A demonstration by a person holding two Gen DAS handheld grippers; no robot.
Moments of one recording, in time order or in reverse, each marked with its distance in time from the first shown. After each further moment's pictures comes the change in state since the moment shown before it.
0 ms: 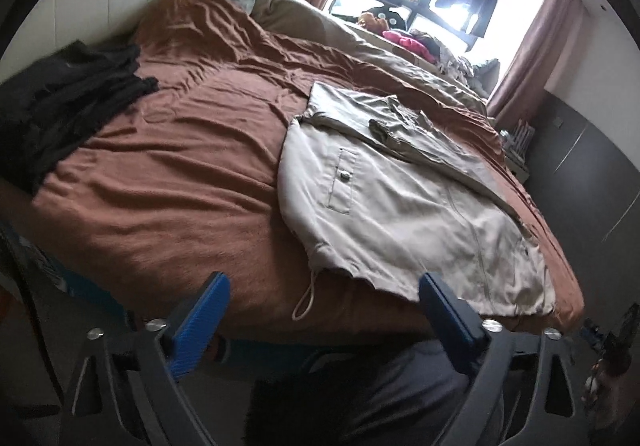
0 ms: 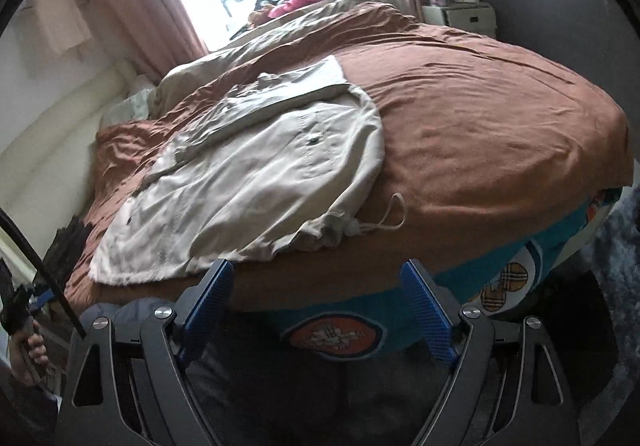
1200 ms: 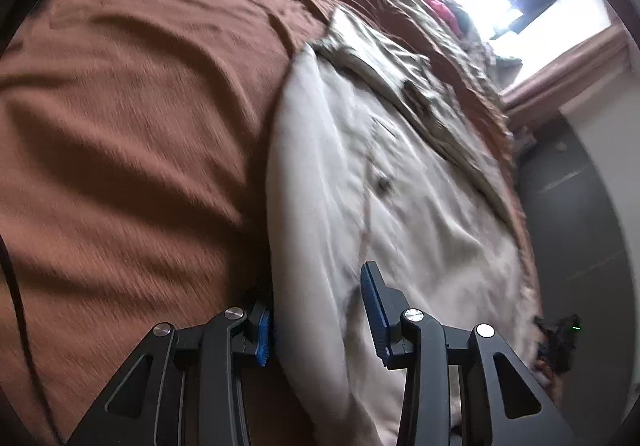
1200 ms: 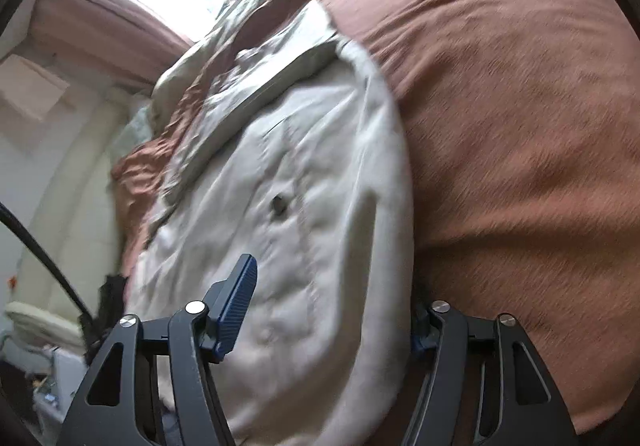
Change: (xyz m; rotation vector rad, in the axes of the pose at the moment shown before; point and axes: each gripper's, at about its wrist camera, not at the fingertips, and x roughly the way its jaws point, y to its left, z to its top) left arm 0.162 0.047 0.053 -0.229 0.269 -0.194; right arm 0.187 -0.049 0.095 0.217 0.230 0.288
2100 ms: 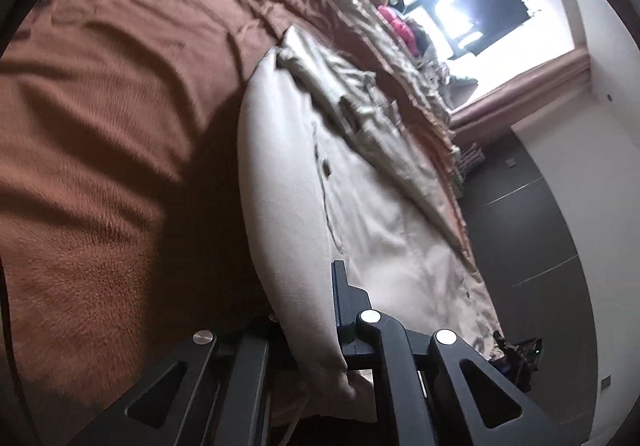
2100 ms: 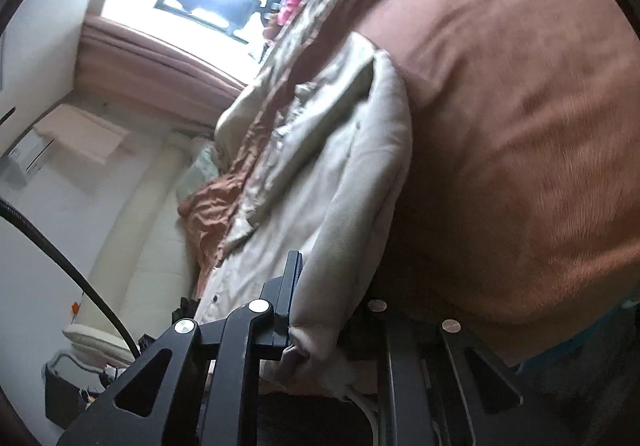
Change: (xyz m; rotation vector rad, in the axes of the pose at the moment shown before) left arm -0.054 -0.030 -0.017 -0.018 -0.082 -0.172; right arm -0.085 0.000 -0.062 0.071 -0.187 0.208
